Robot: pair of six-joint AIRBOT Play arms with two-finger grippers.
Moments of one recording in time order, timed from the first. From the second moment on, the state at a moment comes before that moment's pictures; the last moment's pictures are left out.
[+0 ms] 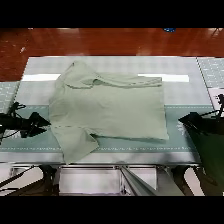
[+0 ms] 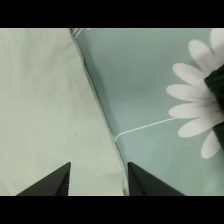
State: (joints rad) left arm 0.61 -1.25 0.64 1.02 -1.24 -1.32; right arm -0.55 -0.76 0.52 -1.00 1.20 1.35
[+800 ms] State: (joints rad) left arm 0.37 -1.33 0.65 0.99 -1.16 -1.37; right arm -0.55 -0.74 0.38 -1.07 1.27 1.43
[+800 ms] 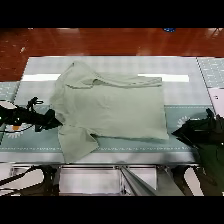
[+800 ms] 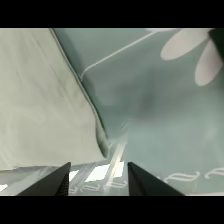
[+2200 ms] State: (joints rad) left arm 0.39 -1.14 1.04 0.74 -1.19 -1.35; right arm -0.16 -1.09 1.09 -0.78 1.17 1.33
